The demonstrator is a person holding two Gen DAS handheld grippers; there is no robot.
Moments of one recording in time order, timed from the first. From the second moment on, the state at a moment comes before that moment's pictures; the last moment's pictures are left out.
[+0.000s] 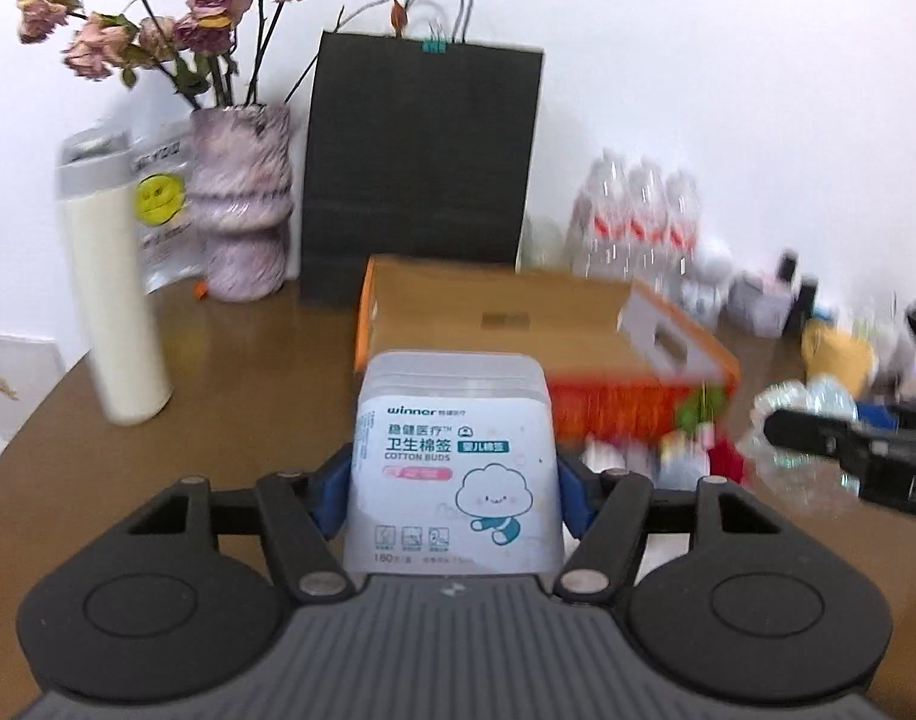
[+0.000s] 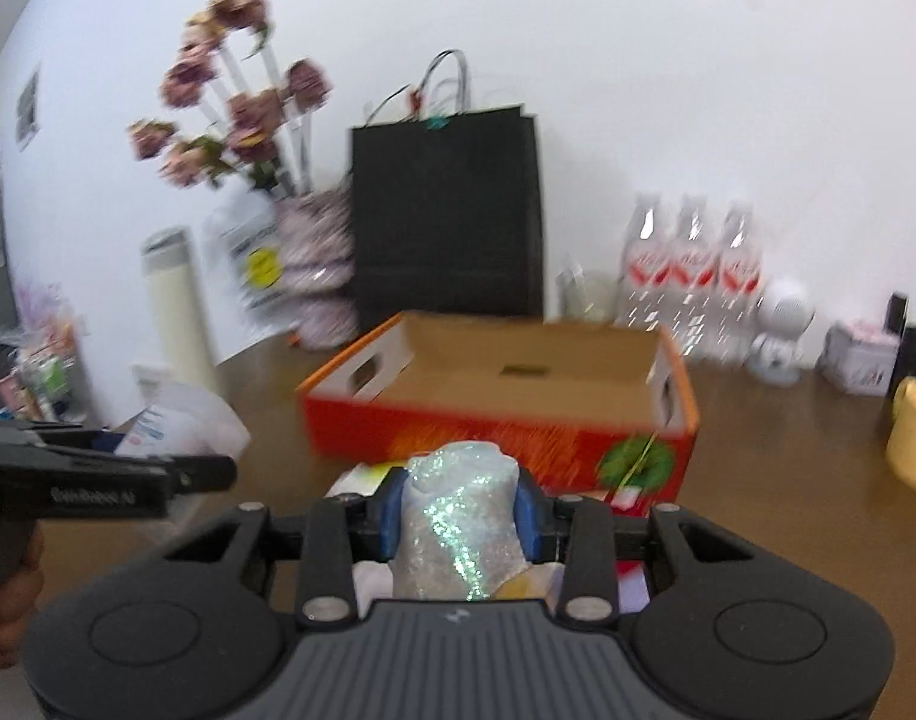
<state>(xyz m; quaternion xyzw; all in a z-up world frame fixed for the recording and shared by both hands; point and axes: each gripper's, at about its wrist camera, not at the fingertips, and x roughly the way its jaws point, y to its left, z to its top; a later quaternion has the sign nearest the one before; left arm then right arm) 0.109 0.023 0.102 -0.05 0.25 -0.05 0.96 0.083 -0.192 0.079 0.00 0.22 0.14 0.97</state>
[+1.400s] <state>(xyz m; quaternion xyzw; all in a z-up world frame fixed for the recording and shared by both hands) 0.391 0.001 0.136 0.03 0.39 -0.01 0.92 0.427 -0.222 0.070 0.06 0.40 0.02 0.91</state>
